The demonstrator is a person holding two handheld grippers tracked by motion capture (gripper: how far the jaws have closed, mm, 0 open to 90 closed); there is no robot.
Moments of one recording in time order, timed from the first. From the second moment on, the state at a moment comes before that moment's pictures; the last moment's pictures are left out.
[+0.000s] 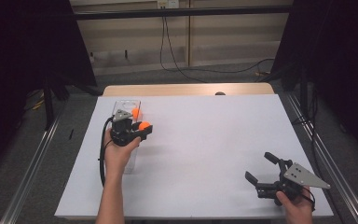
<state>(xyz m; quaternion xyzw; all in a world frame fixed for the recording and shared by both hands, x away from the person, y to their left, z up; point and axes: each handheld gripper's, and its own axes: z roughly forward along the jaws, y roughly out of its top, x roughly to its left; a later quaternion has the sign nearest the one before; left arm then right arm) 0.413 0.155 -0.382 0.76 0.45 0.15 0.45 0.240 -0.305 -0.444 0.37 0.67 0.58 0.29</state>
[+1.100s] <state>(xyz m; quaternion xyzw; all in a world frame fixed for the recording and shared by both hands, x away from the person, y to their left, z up) 0.411 0.167 -0.376 0.75 0.46 0.18 0.45 0.240 -0.305 -0.443 0.37 0.67 0.58 0.29</state>
